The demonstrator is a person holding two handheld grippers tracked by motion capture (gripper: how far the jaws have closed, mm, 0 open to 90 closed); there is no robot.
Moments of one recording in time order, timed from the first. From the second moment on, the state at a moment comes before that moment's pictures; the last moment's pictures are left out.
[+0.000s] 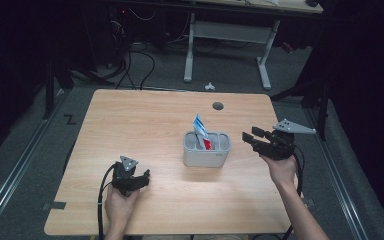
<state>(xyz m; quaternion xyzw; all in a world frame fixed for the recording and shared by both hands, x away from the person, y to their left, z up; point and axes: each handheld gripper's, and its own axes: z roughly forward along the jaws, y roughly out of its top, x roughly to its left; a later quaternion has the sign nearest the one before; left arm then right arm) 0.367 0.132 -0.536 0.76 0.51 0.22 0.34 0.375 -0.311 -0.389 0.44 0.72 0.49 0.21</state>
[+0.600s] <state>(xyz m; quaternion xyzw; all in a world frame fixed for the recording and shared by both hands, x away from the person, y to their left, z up) 0.367 0.132 -0.536 0.76 0.51 0.22 0.34 0.364 -0.331 -0.403 0.47 0.71 0.48 0.21</state>
